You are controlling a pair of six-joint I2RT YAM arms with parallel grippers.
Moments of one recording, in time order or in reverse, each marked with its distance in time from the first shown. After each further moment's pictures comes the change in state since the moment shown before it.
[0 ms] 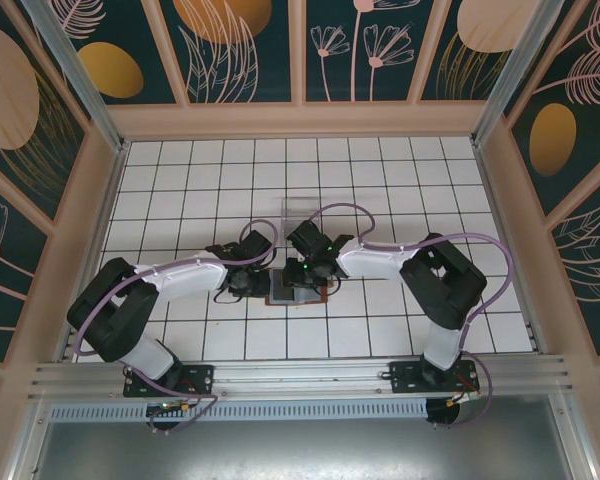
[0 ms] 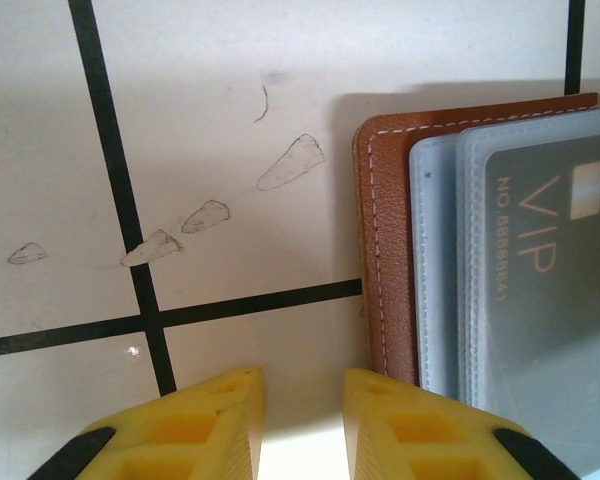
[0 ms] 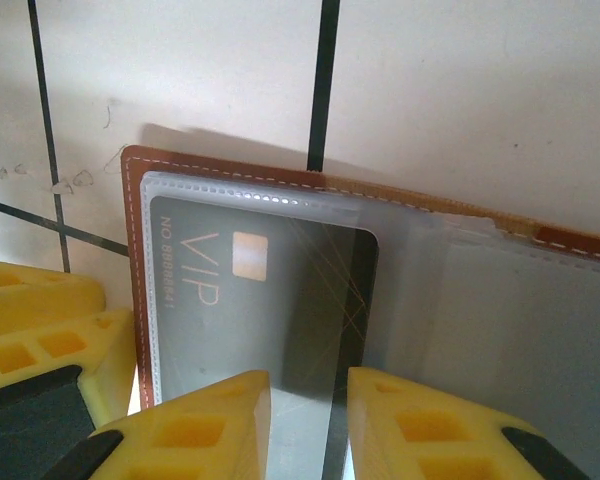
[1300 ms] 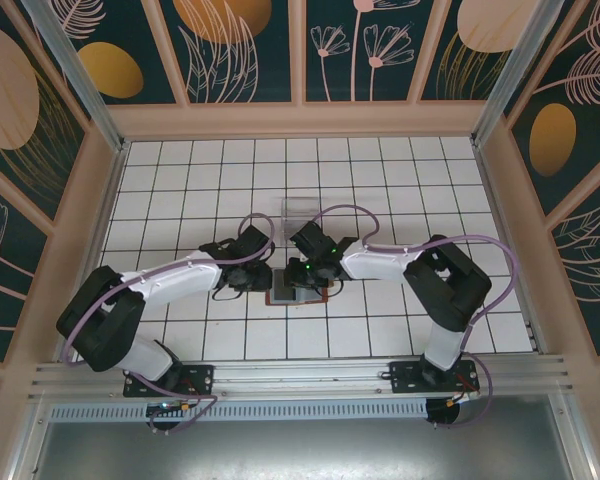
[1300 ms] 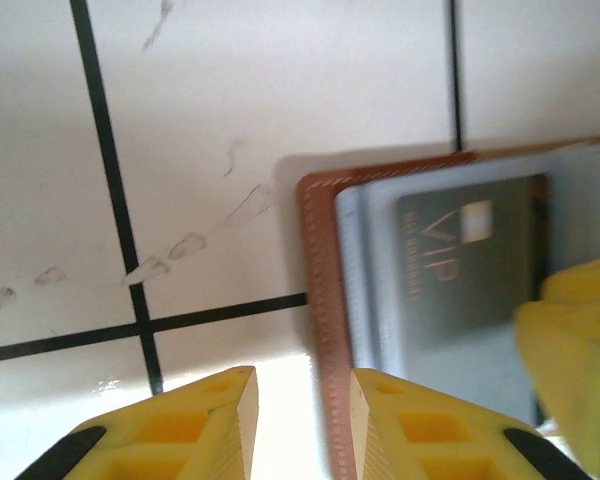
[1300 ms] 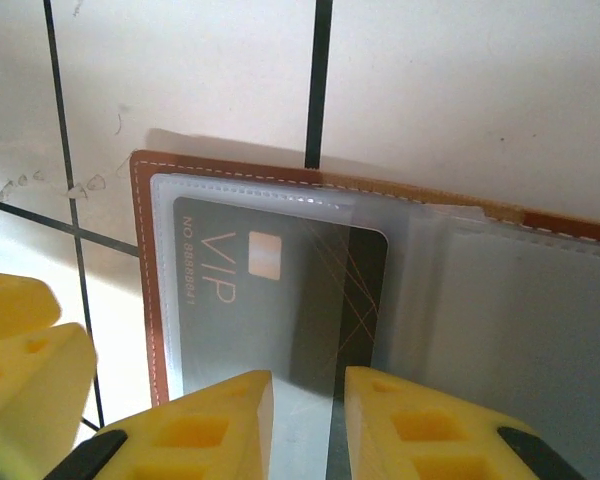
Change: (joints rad) left arm 0.000 -0.076 0.030 -0.008 -0.007 -0.006; right arm -0.009 -0.030 -0.047 0.054 -0.007 0.028
